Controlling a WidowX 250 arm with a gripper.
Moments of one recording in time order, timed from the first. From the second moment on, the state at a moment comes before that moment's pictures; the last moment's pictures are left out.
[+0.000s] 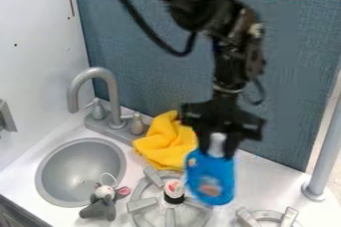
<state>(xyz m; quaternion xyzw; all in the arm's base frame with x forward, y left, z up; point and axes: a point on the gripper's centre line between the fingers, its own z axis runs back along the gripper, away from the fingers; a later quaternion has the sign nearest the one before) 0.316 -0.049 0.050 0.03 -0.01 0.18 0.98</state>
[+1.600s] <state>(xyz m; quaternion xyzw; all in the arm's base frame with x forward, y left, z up) 0.227 -0.045 -0.007 -0.02 0.06 0.06 1.00</state>
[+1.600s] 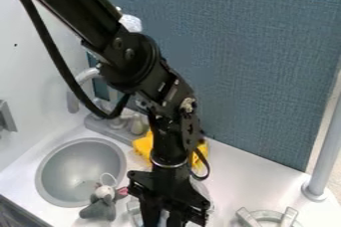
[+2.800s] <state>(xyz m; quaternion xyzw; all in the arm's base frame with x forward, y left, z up) 0.228 -0.008 0.067 -0.02 0.03 0.17 0.98</state>
